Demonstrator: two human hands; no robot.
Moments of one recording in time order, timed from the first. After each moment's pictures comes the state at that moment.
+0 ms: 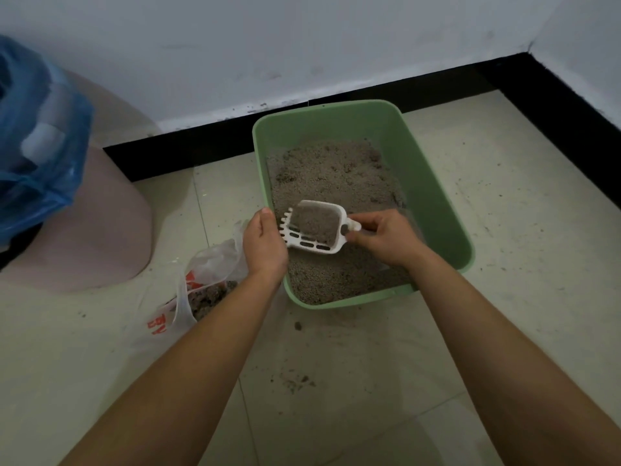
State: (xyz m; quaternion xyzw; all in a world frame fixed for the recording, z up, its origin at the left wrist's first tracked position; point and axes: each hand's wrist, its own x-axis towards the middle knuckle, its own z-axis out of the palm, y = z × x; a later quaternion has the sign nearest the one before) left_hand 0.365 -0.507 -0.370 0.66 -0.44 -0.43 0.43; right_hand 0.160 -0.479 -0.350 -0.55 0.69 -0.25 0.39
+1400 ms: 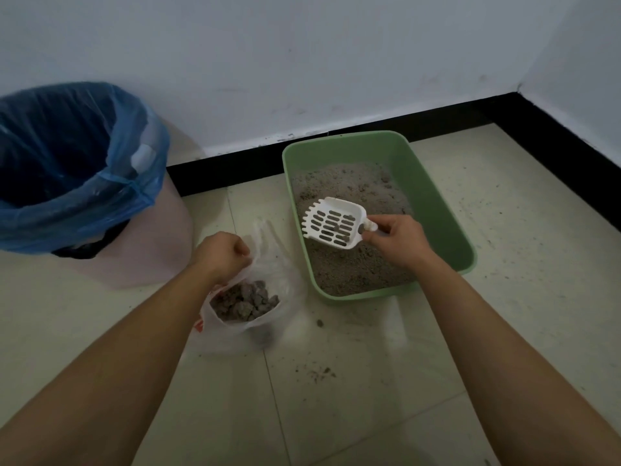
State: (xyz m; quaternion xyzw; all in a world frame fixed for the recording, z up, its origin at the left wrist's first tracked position) left_hand 0.512 -0.520 -0.335 0.68 -0.68 -0.29 0.05; right_hand 0.194 -0.456 -0.309 -0.53 0.74 -0.28 0.31
